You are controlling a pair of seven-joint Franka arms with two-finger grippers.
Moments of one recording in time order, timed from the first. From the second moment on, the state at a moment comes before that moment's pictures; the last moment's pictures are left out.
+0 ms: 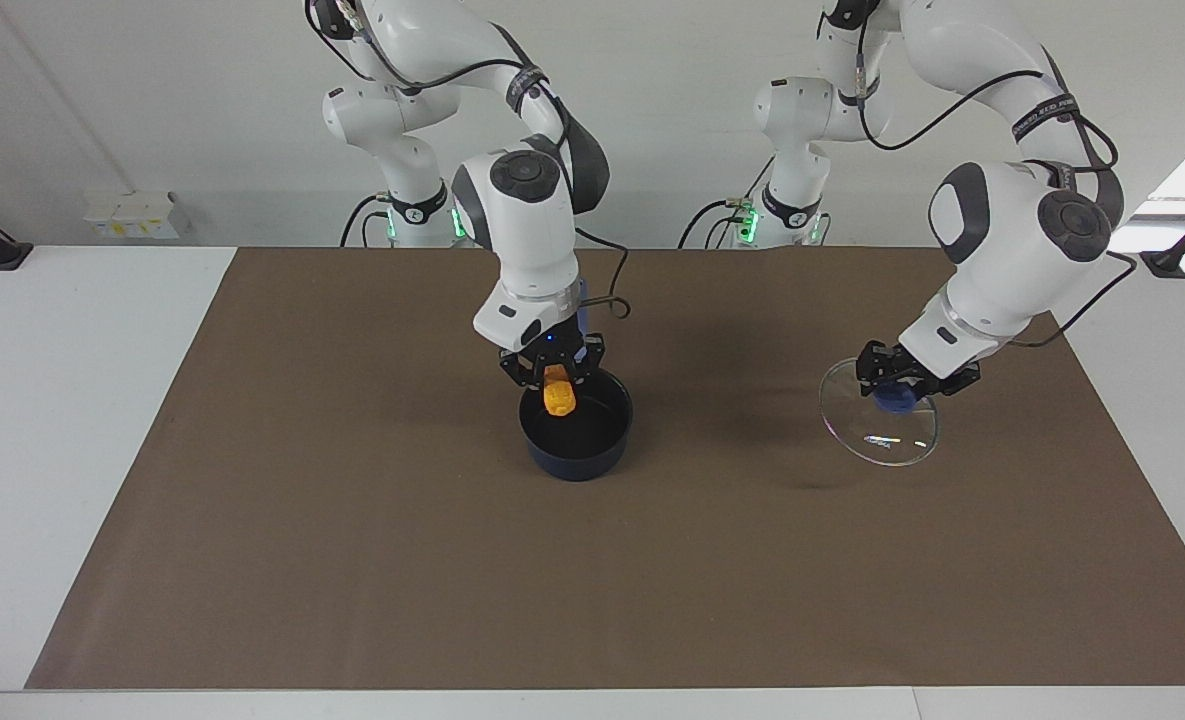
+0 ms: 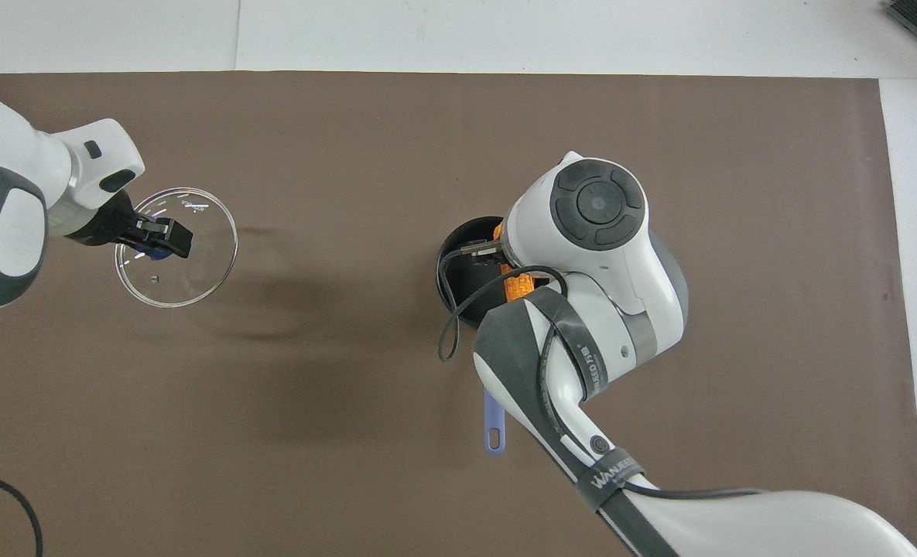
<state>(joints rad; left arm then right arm) -0.13 0.19 0.07 -1.77 -0.10 1.88 0.22 0.48 0.33 -0.01 -1.67 0.01 2.11 0.35</state>
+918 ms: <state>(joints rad) 0.13 0.10 0.07 -2.17 -0.10 2.17 0.55 0.52 0.41 0.00 -1.69 0.02 2.15 0.35</state>
